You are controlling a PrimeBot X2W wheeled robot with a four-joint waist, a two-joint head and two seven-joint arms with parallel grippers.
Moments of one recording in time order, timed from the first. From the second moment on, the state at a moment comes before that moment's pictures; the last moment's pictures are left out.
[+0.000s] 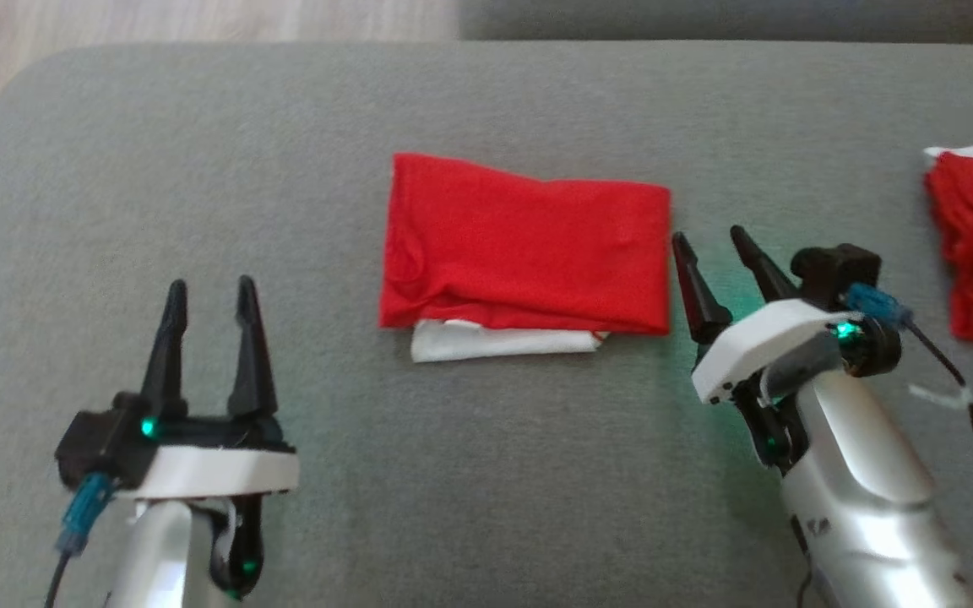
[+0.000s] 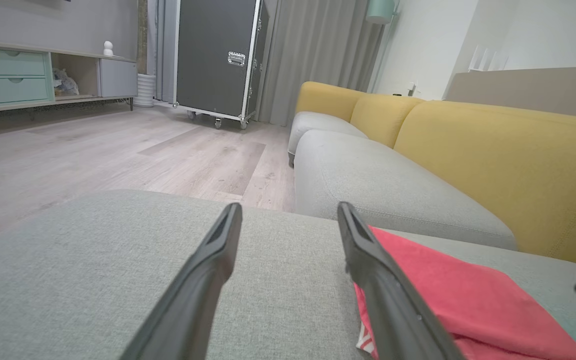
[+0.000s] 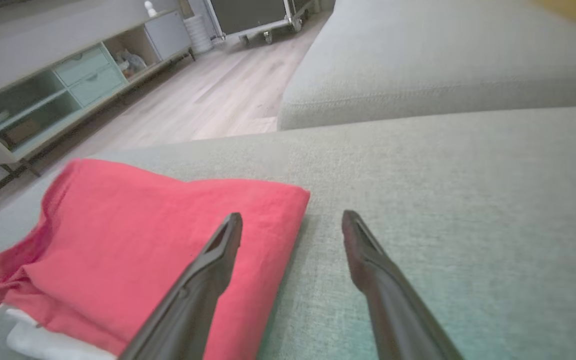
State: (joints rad) left arm -0.17 0.04 -0.05 0.22 -0.27 -0.13 -0.26; right arm -0.48 -0.05 0.19 0.67 0.29 0.13 -0.06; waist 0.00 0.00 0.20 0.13
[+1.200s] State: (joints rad) left arm -0.20 0.04 -0.10 0.27 -0.29 -0.13 -0.26; right arm -0.67 -0.08 0.31 1.02 -0.03 0.13 -0.23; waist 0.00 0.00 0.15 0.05
